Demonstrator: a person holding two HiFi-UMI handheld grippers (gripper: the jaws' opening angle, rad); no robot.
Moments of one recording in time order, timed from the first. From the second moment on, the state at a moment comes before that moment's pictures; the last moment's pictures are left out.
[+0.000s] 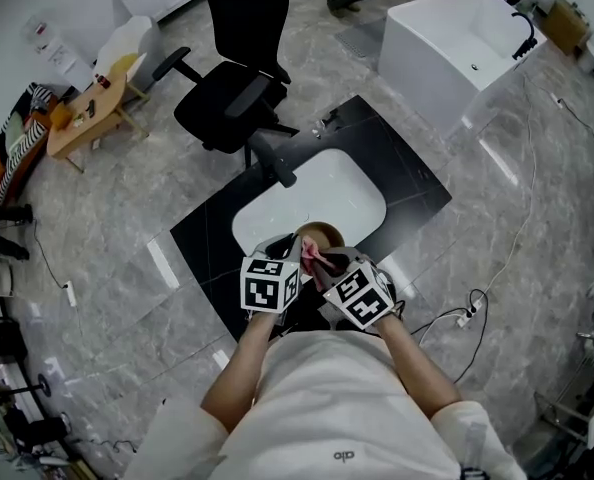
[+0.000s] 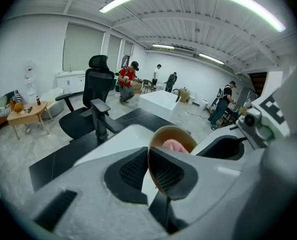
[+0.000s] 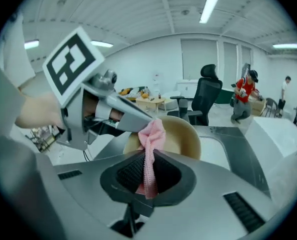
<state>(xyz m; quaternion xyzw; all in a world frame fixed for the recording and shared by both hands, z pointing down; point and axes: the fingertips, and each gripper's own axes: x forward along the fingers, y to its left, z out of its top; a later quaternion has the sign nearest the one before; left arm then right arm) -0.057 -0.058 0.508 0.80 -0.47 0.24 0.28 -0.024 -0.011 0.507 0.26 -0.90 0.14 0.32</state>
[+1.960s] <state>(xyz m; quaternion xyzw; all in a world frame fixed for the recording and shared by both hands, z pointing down) -0.105 -0.098 0.713 0.72 -0.44 0.26 0.47 0.062 -0.009 0.475 0.39 -0.85 0.34 0.01</state>
